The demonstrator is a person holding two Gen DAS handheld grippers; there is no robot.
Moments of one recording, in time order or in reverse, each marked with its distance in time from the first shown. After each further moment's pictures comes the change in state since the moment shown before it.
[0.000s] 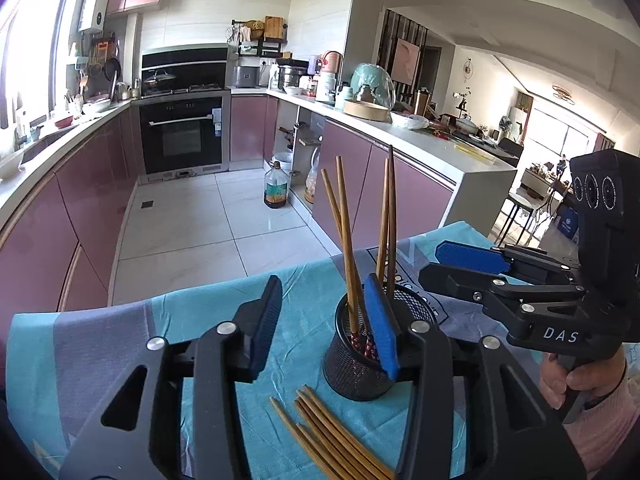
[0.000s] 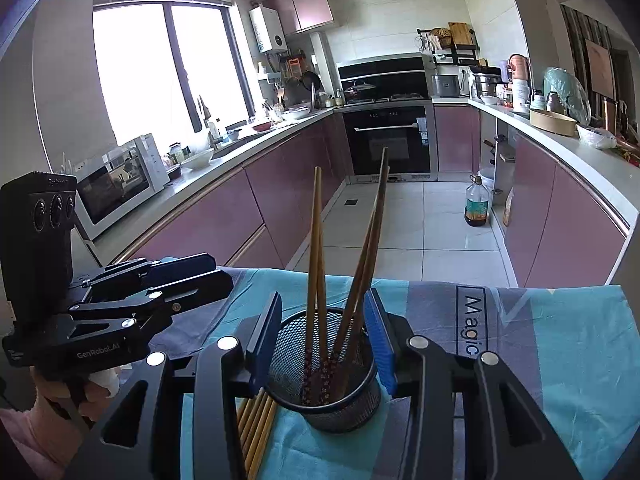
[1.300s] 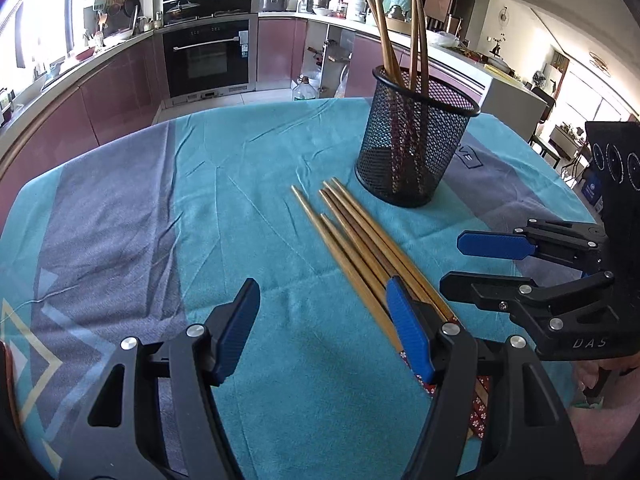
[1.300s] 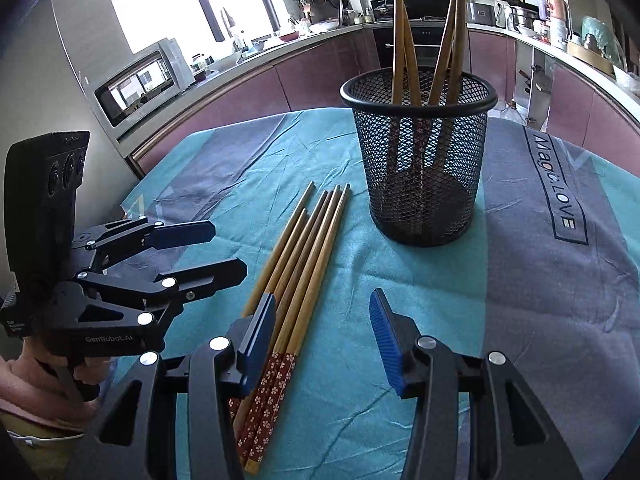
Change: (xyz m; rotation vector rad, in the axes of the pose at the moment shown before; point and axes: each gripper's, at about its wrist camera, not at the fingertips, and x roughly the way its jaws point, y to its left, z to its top) left arm -0.009 0.012 -0.159 -0.050 0.287 0.085; right arm 0.026 0.048 -0.127 -0.026 0.310 0.076
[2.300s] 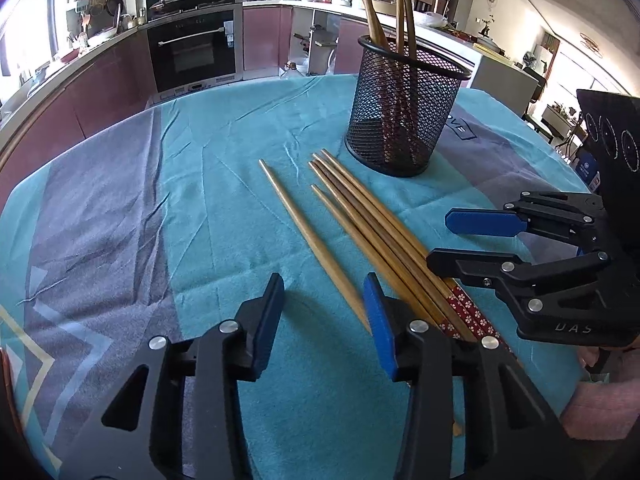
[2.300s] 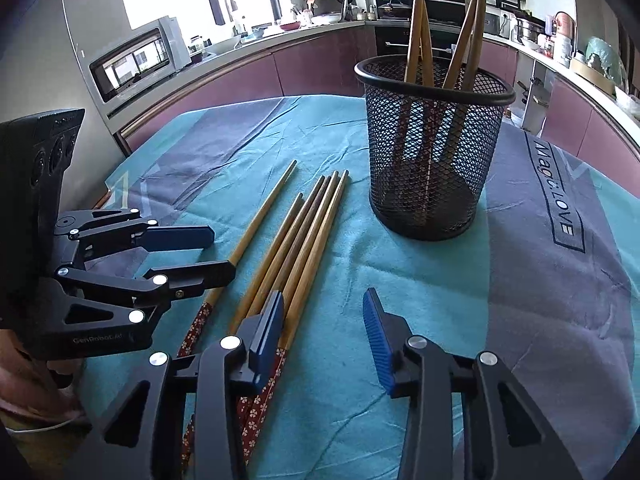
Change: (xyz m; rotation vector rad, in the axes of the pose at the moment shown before) left arm 0.007 -0.003 -0.011 0.042 0.051 -0.027; right arm 0.015 0.009 -0.004 -0.073 0.025 -0.081
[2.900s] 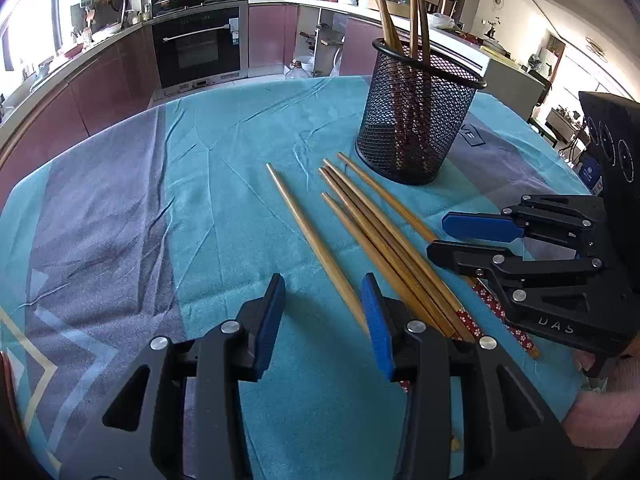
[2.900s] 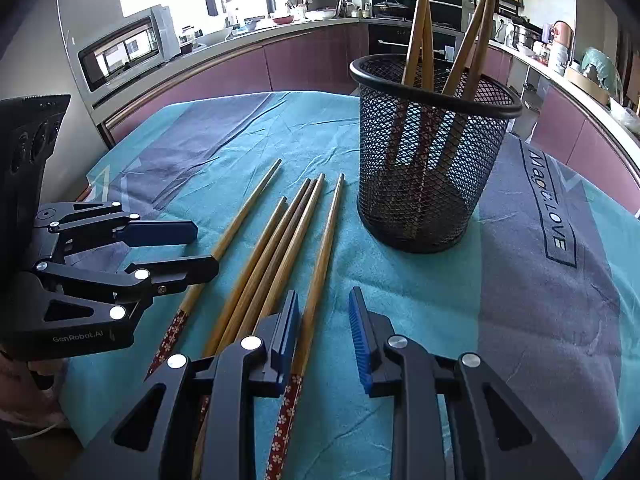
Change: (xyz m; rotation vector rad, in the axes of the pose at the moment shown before) left arm 0.006 0.003 0.008 -0.018 0.007 0.015; right arm 0.013 0.001 0.009 -0.023 0.017 -0.067
